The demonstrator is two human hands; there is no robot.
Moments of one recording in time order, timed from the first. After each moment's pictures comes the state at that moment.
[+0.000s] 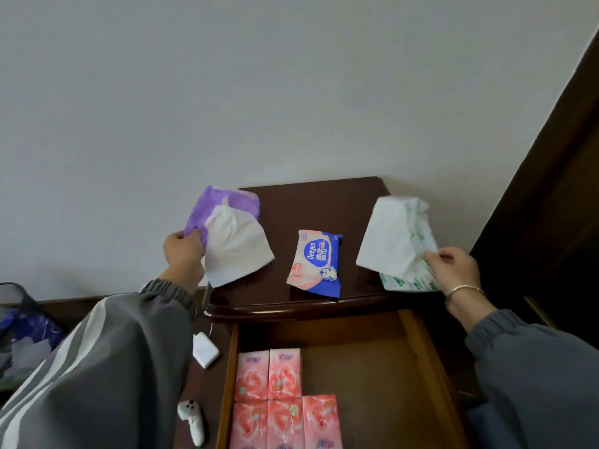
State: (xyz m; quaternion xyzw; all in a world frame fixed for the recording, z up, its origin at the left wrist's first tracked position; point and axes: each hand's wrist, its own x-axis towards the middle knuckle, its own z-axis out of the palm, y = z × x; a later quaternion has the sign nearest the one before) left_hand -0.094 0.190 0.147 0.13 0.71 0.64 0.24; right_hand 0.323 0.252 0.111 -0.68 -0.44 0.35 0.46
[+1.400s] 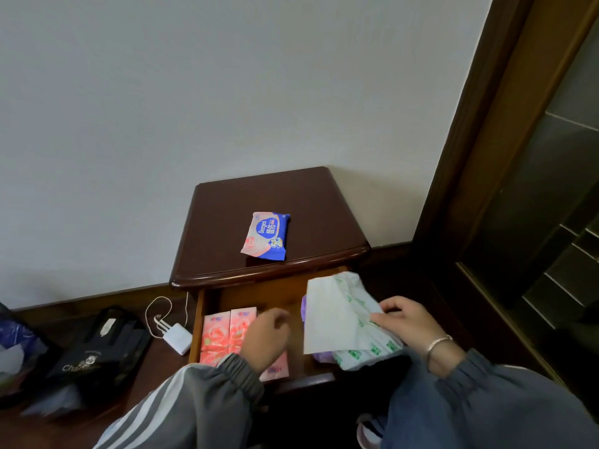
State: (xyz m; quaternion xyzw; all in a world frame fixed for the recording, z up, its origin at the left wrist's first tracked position) left_hand 0.138 0.029 0.092 0.55 0.75 0.21 0.31; right_hand 0.391 0.067 0.115 -0.62 -0.51 0.52 0.28
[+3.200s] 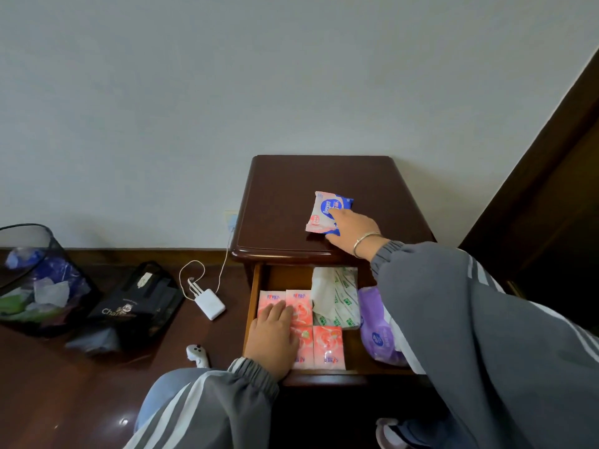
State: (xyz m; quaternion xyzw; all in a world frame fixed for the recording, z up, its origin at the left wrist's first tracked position) left_hand 0.053 -0.008 0.044 0.61 0.77 0.07 0.16; right_hand 0.174 0.210 0.139 -0.49 -0.87 0.03 -0.02
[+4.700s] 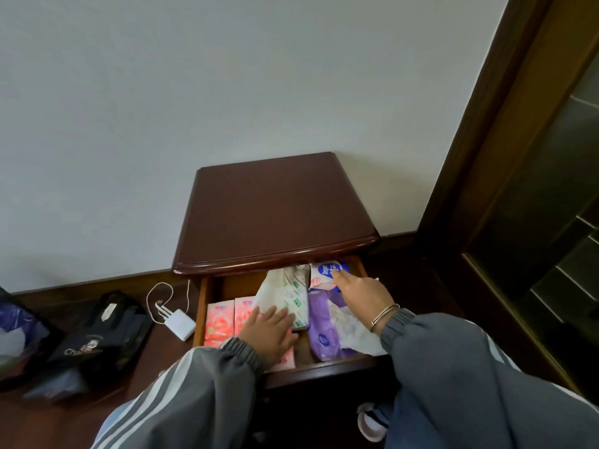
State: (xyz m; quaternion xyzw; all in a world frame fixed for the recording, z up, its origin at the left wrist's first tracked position) left_hand 0.109 0.041 0.045 0.74 0.64 -0.15 0.16; right_hand 0.316 0.126 0.069 -0.48 -0.88 -0.01 -0.03
